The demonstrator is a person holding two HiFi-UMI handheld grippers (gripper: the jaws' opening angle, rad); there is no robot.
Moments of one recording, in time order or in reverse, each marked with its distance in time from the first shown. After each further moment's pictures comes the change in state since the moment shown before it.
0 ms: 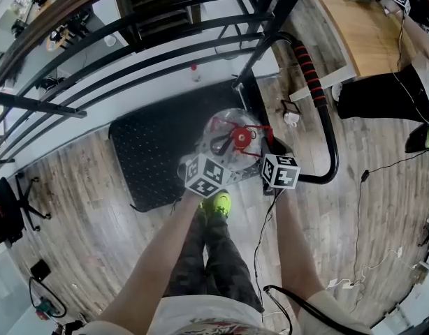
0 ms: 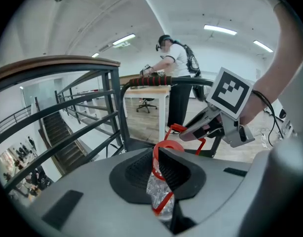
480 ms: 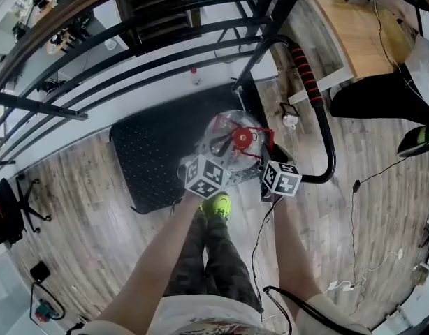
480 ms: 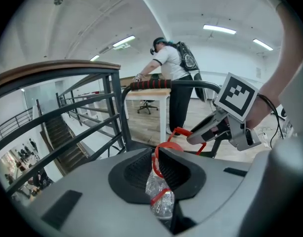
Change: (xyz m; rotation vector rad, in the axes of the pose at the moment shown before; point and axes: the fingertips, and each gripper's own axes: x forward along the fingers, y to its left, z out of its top) left arm -0.007 -0.001 0.009 0.006 -0.009 0.017; right arm -0.019 -0.009 -0.018 0.109 -0.019 -0.030
